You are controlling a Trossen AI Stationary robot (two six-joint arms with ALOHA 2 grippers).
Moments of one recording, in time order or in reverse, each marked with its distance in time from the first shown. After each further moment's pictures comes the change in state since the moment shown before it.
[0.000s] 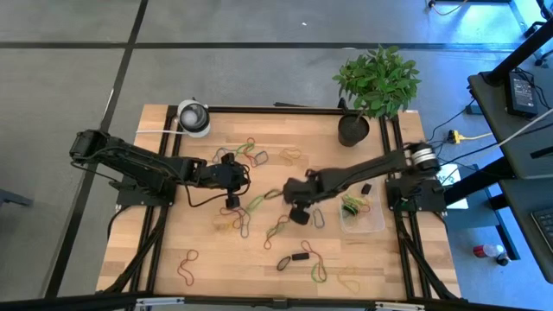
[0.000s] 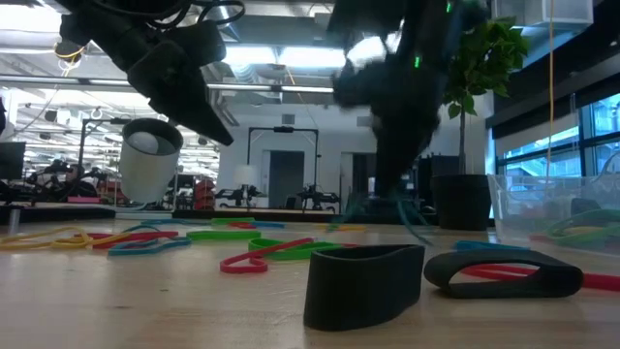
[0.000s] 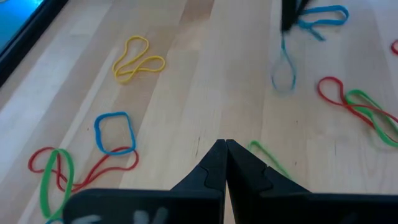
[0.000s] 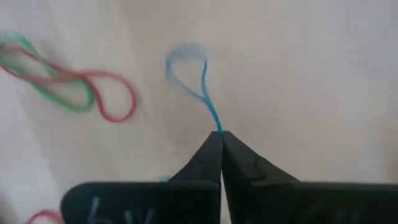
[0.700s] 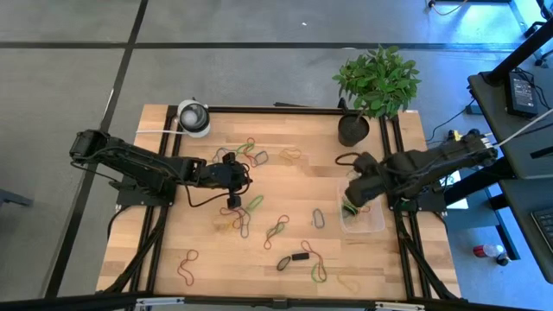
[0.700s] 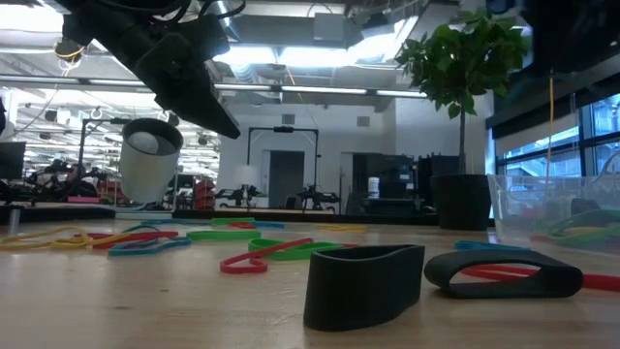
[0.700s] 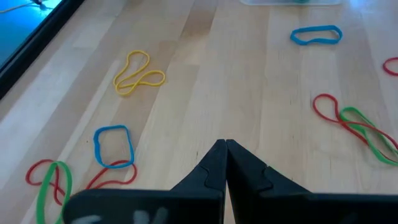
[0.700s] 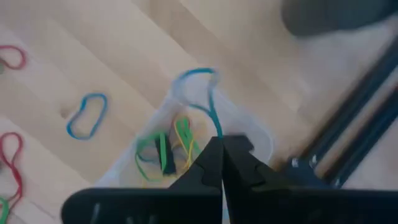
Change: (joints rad) left arm 0.000 0.000 0.000 0.048 -0.005 0.001; right arm 0.174 -0.578 -0.006 -0.842 0.186 0.682
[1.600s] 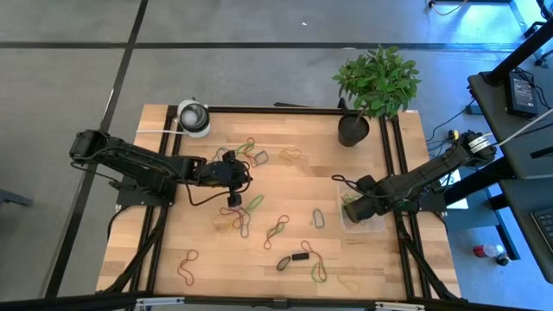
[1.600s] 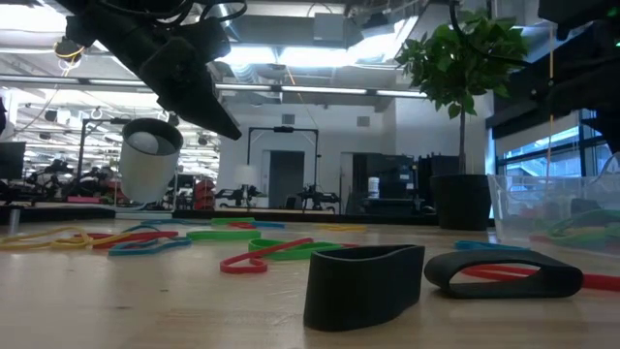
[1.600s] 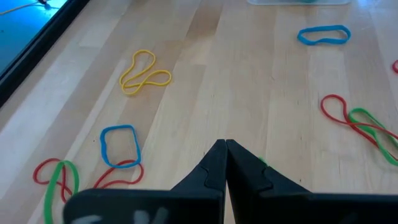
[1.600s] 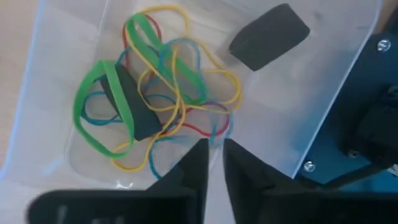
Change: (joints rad) left arm 0.020 0.000 0.000 0.000 0.003 0.009; right arm 0.116 0.004 -0.483 0.357 -0.257 0.416
